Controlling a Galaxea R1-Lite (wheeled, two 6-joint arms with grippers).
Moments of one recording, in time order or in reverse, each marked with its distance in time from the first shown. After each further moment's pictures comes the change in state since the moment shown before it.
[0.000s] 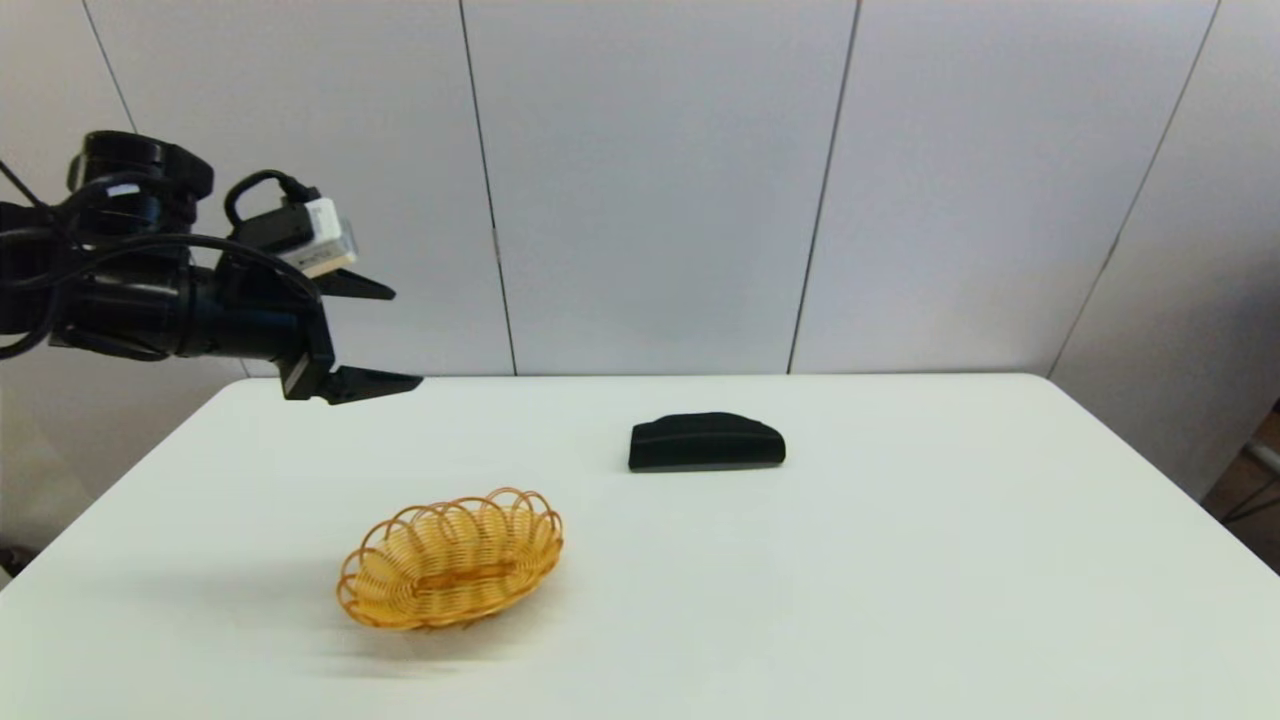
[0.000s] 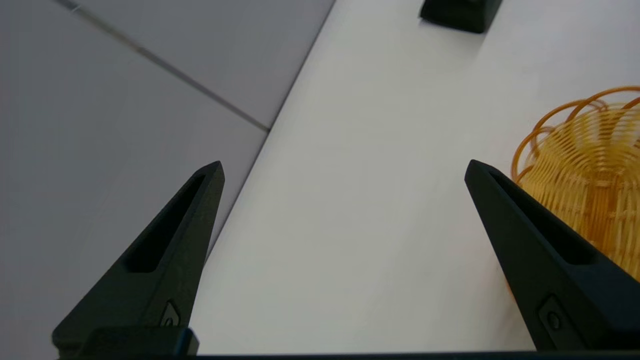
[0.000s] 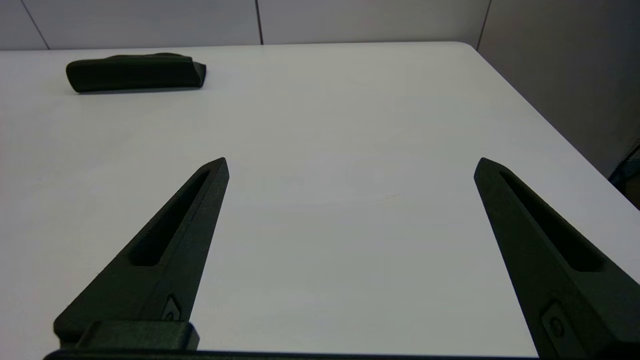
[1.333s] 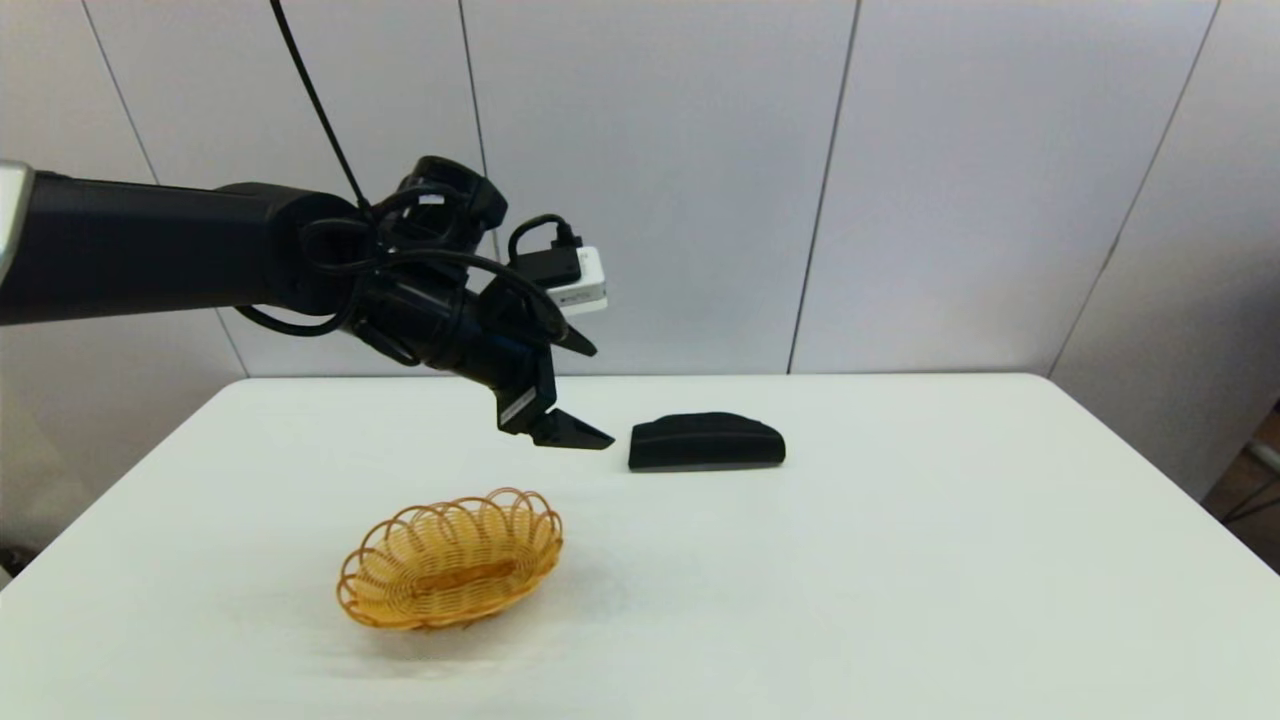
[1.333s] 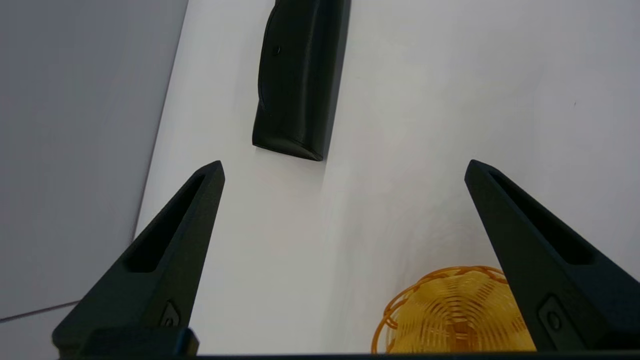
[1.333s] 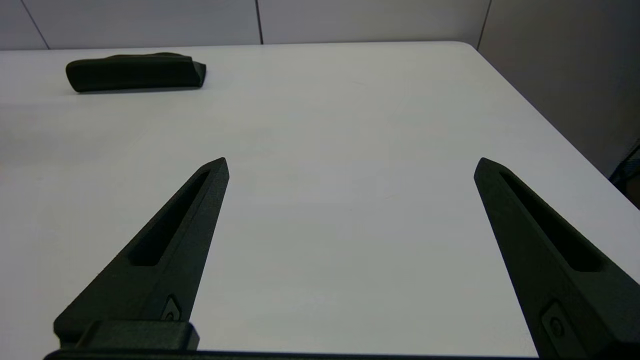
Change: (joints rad) left arm -0.430 0.232 -0.313 0.233 0.135 -0.122; right arm 0.000 0.000 0.000 0.000 0.000 0.000
